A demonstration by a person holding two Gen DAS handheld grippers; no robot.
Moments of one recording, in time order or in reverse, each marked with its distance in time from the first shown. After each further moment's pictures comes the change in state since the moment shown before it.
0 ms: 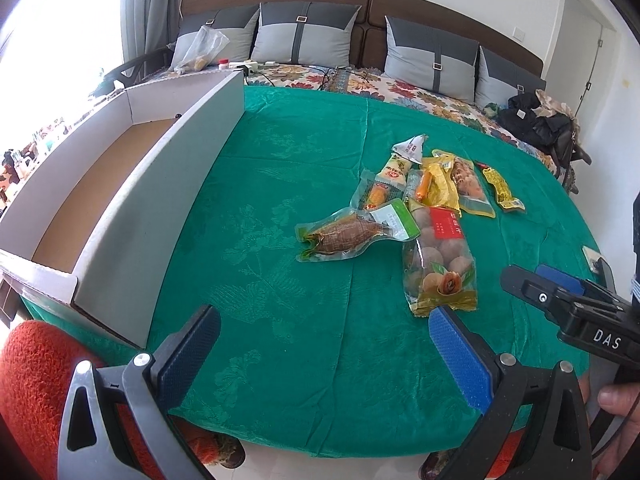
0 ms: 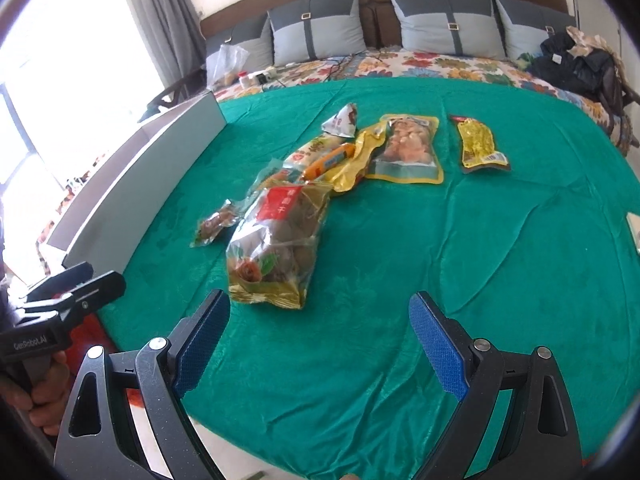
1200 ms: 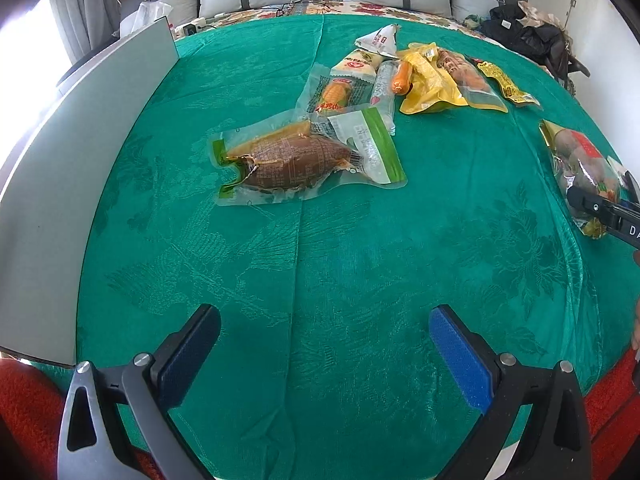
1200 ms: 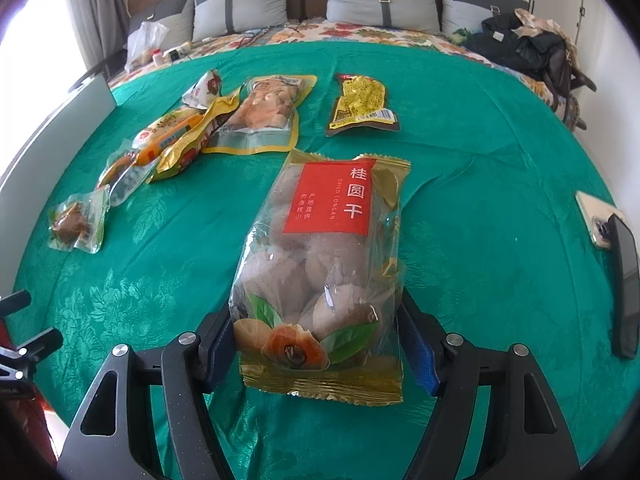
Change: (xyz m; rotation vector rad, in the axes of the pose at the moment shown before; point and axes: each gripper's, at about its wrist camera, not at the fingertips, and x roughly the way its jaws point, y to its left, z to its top) left arm 0.098 -0.047 -0.021 0.192 0.247 0.025; right arm 0.011 -0.122 -0.012 0.046 0.081 -0.311
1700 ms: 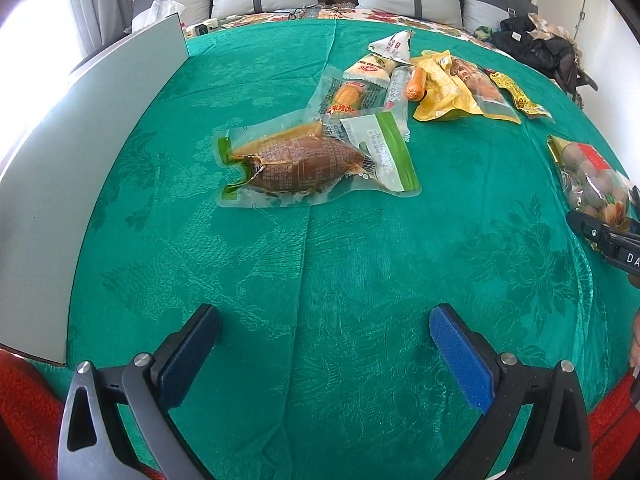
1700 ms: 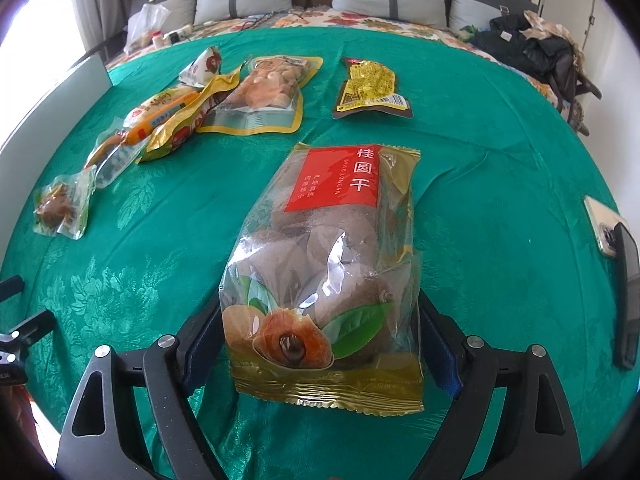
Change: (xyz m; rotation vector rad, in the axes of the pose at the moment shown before) left arm 0.007 0.002 -0.001 -0.046 -0.049 0.008; right arm 0.013 0.006 -0.007 -0.046 0.034 -0.024
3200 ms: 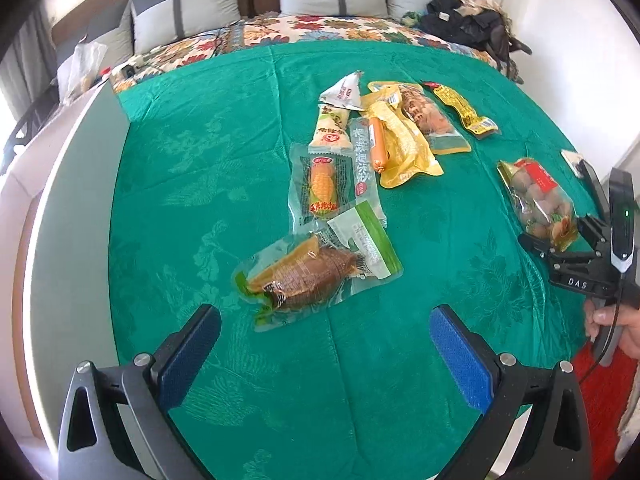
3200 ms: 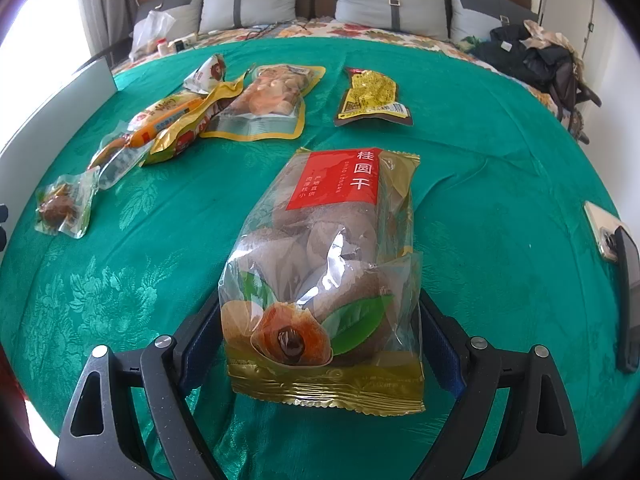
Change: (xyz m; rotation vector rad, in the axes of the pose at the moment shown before) left arm -0.030 0.018 0.083 0.312 0.038 -0.181; right arm -0.001 0.002 -0.002 -0.016 -0.042 0.002
